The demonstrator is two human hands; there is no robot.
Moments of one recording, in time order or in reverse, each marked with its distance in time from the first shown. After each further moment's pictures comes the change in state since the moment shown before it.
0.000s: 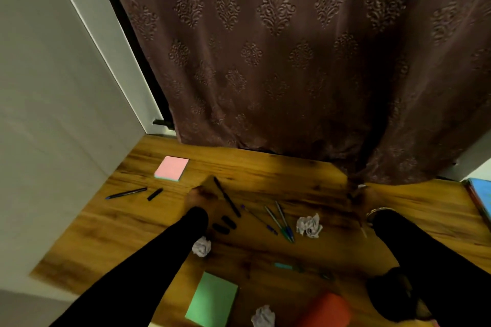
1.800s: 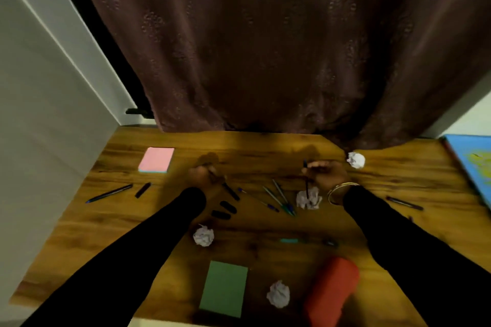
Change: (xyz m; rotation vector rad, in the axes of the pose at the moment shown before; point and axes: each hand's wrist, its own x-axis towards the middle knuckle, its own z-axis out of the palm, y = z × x) left_hand 0.017 0.014 -0.013 0.543 -0.105 0.396; right_hand -0.087 -0.118 0.048 0.561 0.085 -0.060
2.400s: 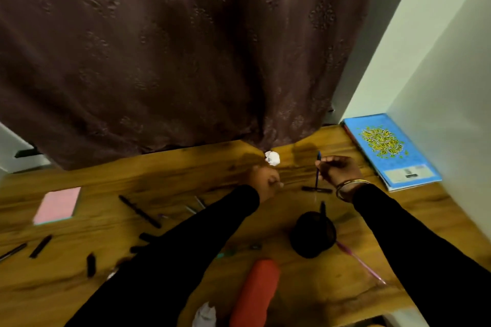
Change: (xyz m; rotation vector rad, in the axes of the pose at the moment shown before) left_hand -0.054 0.285 0.171 -0.110 -0.388 0.747; right_hand -0.012 0.081 -0.217 0.121 0.328 0.096
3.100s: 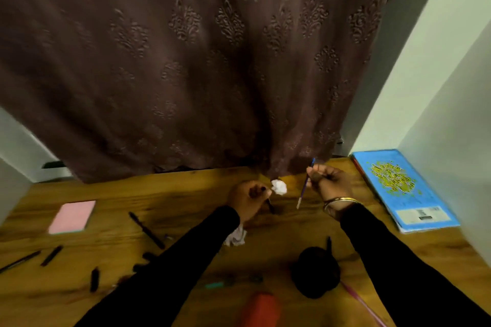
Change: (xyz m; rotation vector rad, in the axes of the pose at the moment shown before) left_hand -0.025 0.012 -0.048 -0.369 0.264 -0.074; right_hand 0.012 -0.047 0.018 0.356 -0.014 -0.114
